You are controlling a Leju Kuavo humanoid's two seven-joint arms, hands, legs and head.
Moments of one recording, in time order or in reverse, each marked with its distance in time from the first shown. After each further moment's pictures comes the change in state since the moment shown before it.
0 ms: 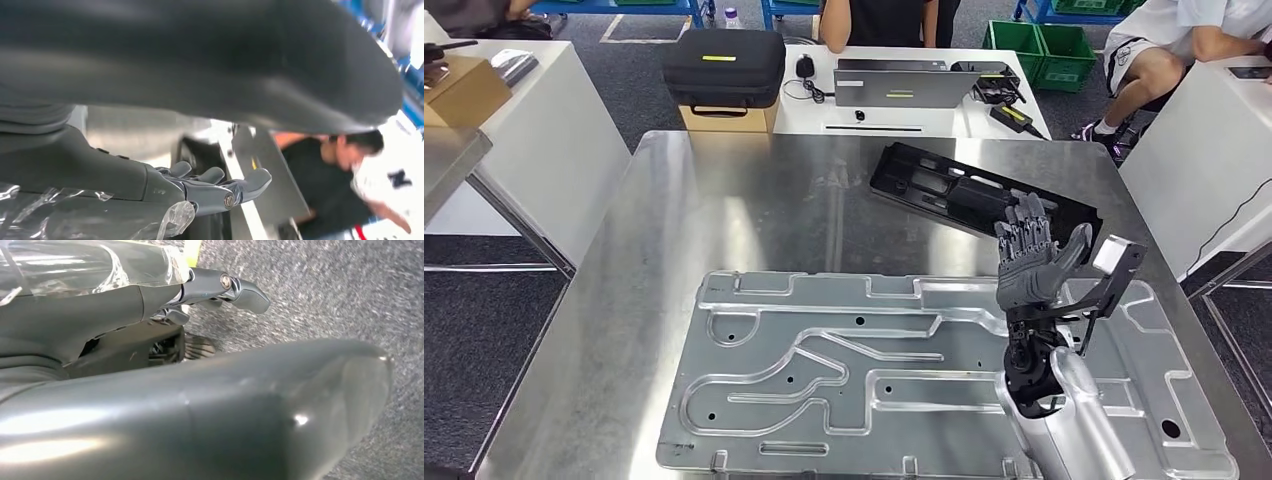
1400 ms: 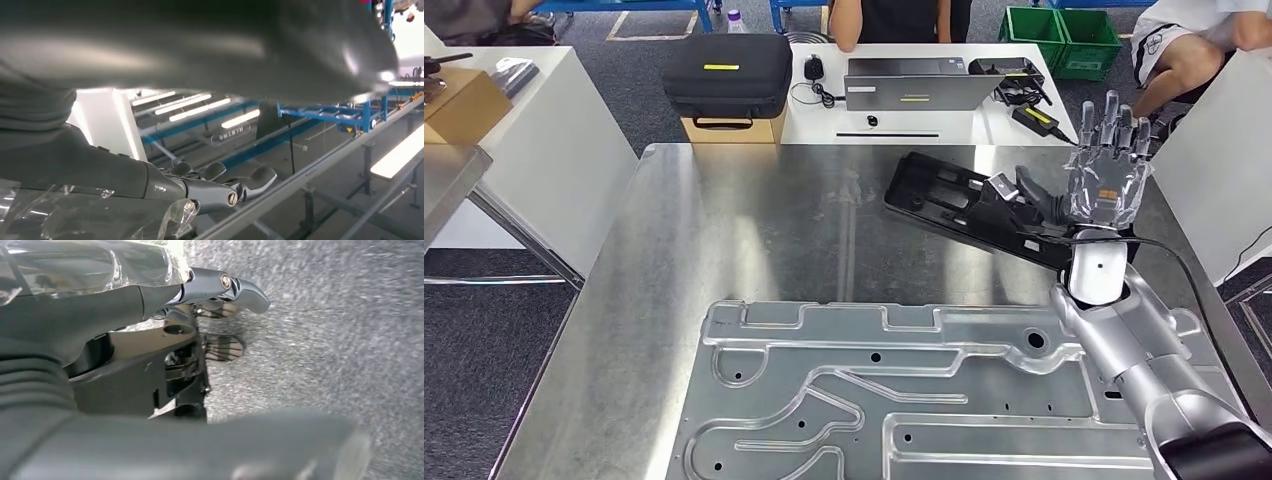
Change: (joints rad) left arm -0.012 -0.009 -0.001 -0.001 -0.195 -0.016 0.059; right arm -0.466 -0.217 0.272 0.562 2.170 -0.316 0.857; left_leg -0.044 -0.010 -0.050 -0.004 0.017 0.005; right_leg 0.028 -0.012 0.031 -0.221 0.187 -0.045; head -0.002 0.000
